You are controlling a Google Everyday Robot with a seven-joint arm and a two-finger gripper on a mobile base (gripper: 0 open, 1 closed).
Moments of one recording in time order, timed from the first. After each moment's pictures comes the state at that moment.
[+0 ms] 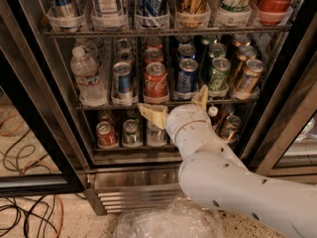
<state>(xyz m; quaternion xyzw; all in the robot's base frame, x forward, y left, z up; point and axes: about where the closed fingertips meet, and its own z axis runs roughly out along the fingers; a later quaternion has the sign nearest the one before) 0.559 -0.046 0.858 -0.13 0.73 0.03 0.67</state>
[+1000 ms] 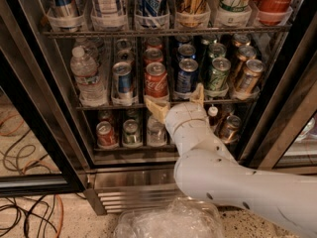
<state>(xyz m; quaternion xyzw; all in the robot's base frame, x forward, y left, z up) 0.573 -0.050 0.855 -0.11 0.73 0.02 0.68</state>
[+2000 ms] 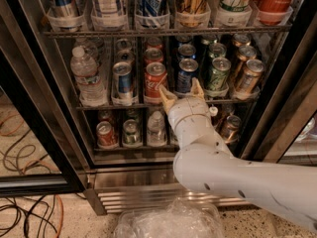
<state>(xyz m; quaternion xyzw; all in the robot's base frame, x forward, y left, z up) 0.589 -0.065 0.860 -0.10 0.71 -0.01 0.69</state>
